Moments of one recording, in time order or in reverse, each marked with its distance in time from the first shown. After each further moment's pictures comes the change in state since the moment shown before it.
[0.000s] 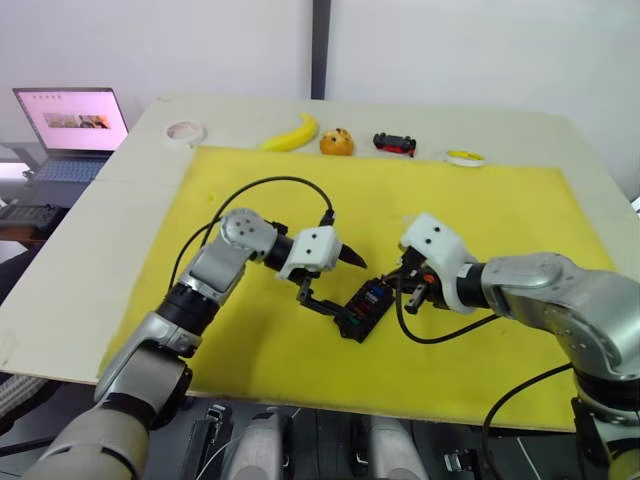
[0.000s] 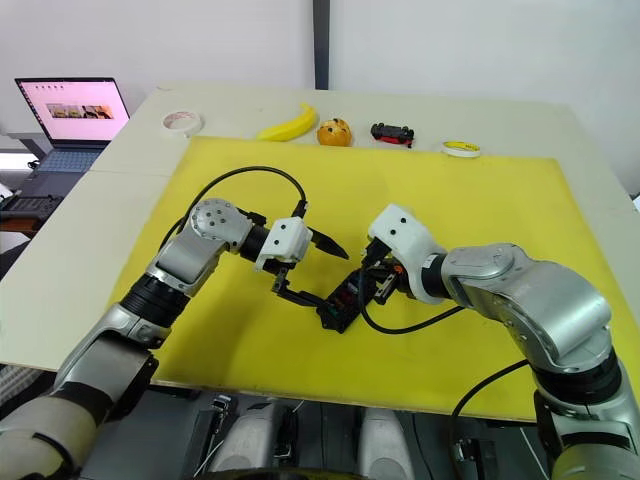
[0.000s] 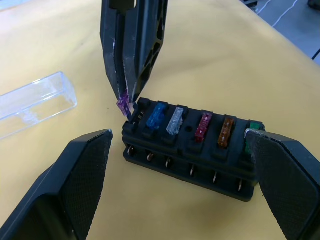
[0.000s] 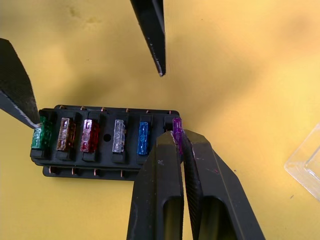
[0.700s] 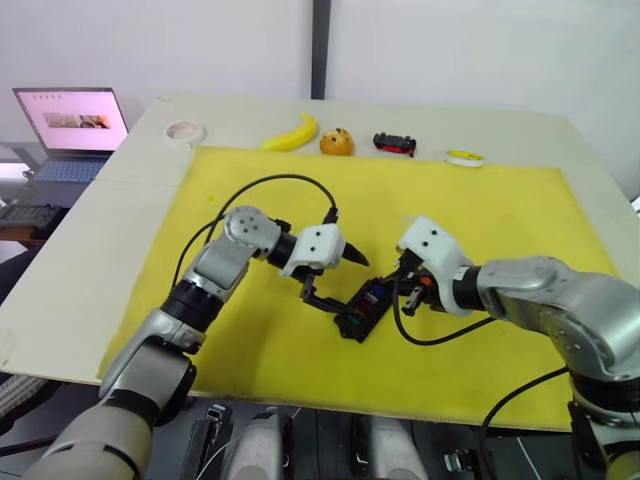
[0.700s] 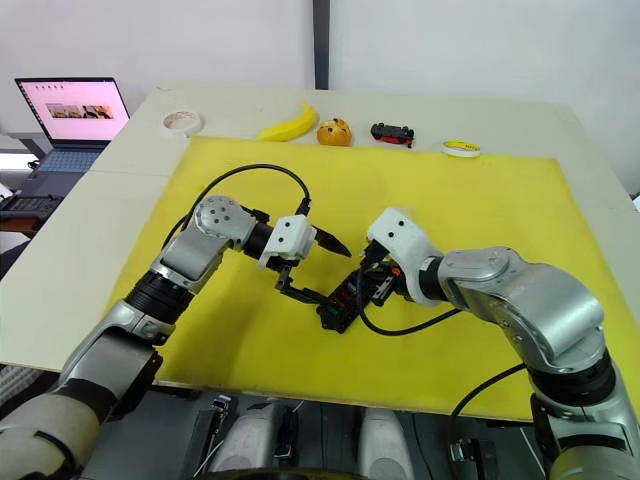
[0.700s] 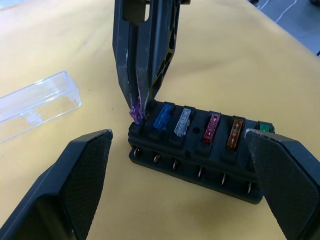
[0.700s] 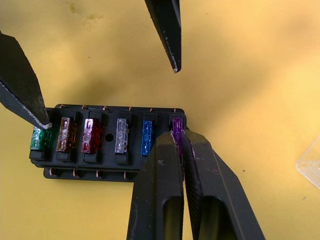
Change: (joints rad) left arm -0.014 -0.011 0.000 0.018 0.017 -0.004 0.000; right arm 0.015 0.014 0.015 0.020 -0.004 -0.020 -0.014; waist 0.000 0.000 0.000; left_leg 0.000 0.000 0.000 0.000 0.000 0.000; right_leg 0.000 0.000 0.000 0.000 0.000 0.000
